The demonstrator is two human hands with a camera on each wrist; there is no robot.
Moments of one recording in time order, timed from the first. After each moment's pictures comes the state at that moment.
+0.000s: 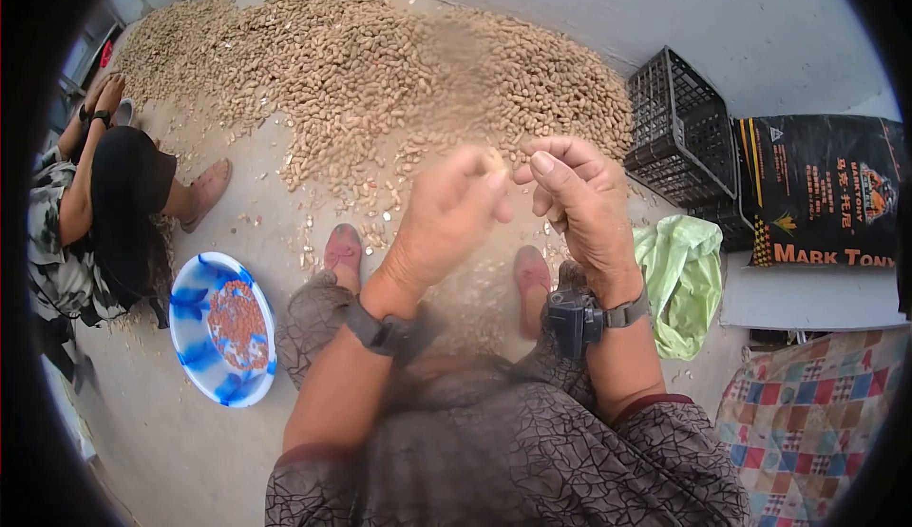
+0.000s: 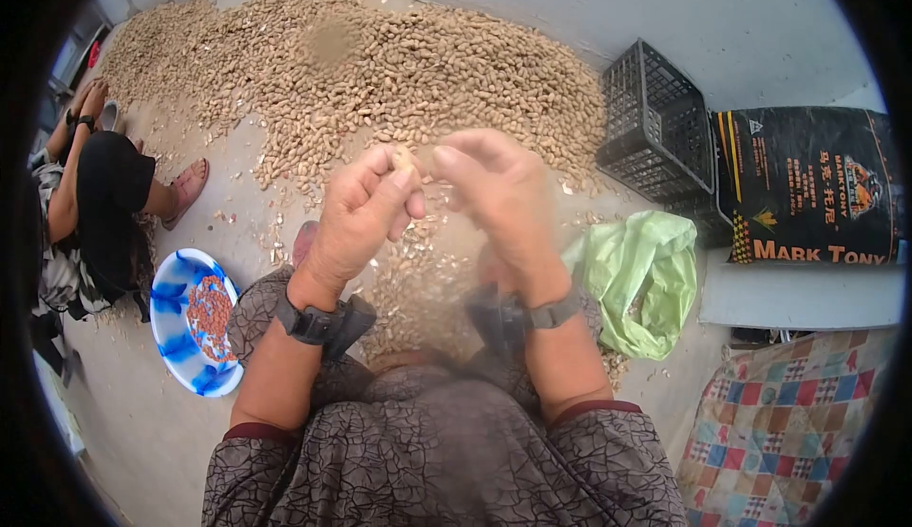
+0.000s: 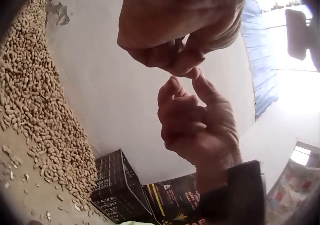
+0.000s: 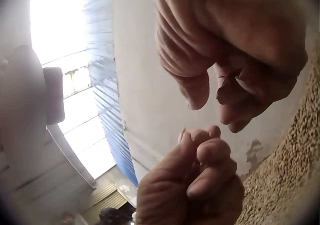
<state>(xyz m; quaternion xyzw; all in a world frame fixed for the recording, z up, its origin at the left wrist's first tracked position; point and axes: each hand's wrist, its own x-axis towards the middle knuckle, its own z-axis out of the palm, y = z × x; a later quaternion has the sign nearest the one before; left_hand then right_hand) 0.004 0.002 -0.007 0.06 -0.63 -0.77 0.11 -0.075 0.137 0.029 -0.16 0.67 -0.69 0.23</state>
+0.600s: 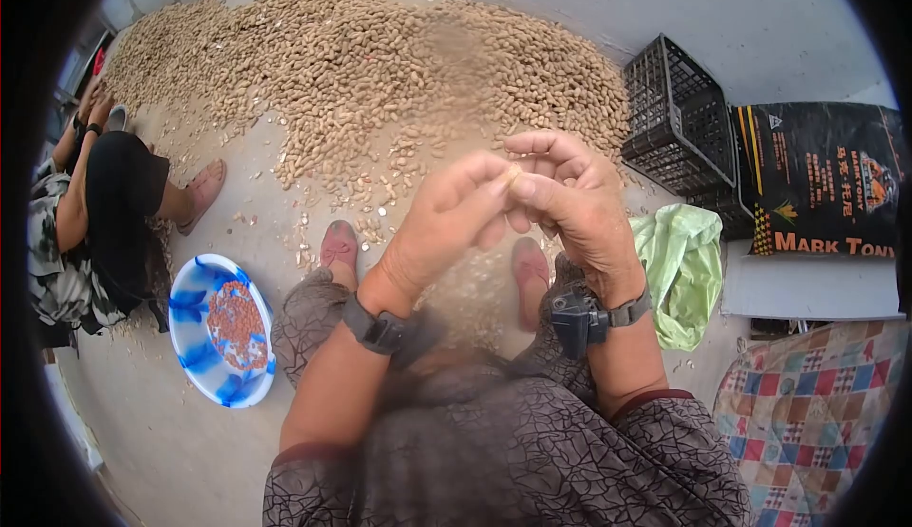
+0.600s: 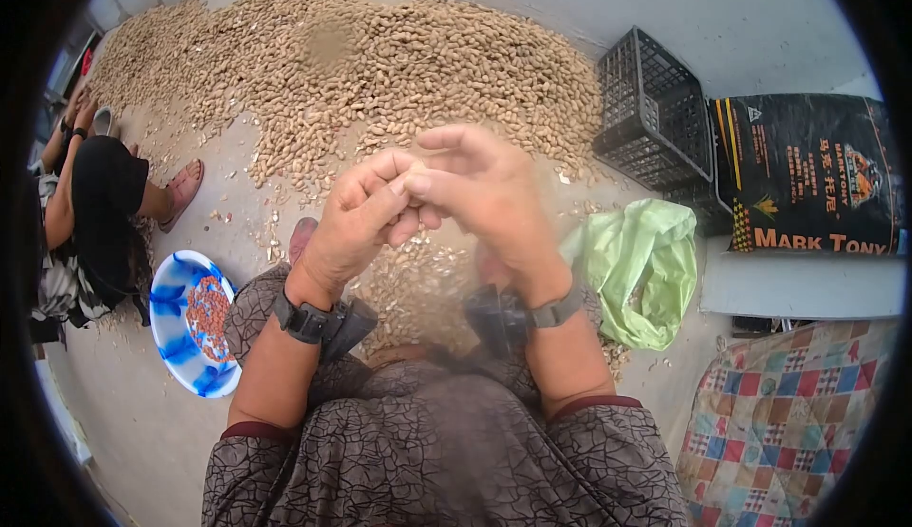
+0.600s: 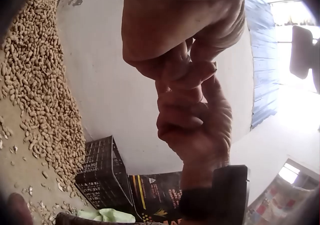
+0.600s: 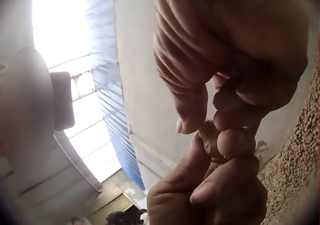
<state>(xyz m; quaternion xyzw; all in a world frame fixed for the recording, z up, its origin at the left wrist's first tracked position) 0.004 0.008 -0.002 0.00 -0.54 -0.84 0.02 -0.072 0.145 0.036 -0.19 0.62 -0.69 0.30</state>
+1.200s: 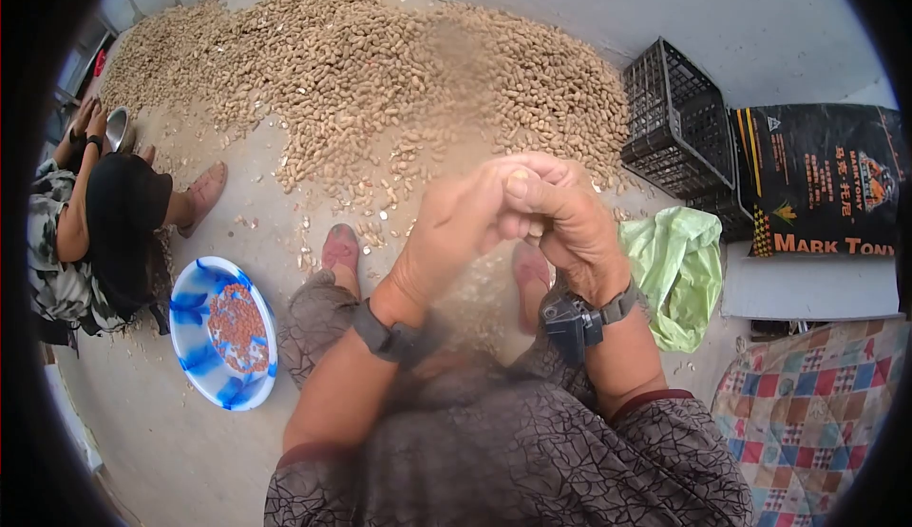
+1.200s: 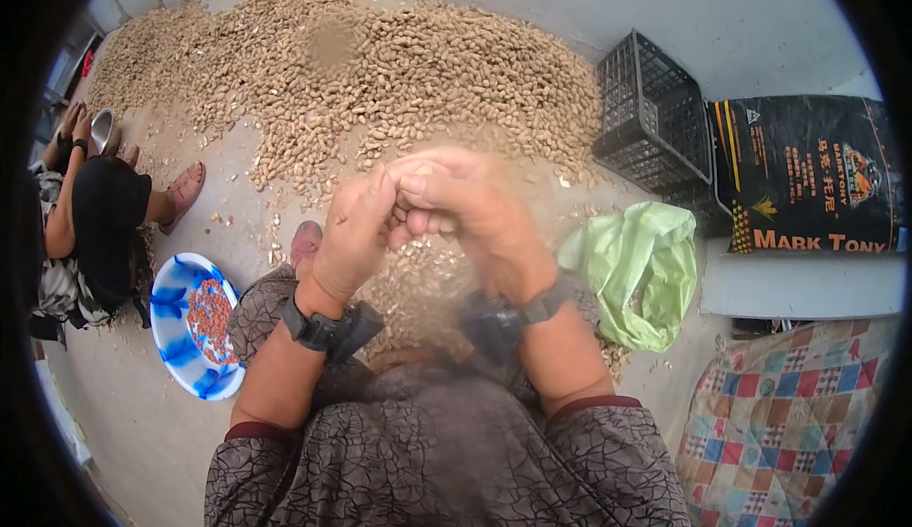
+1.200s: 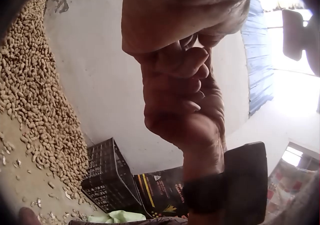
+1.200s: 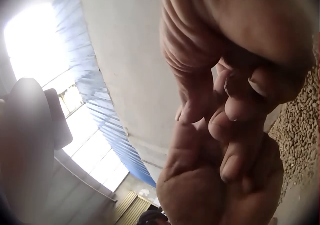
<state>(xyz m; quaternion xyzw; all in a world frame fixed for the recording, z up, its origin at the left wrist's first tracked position) 0.011 0.012 0.010 -0.03 -0.53 -0.85 0.06 -0.068 0.136 0.031 -0.18 0.52 -0.73 0.41</state>
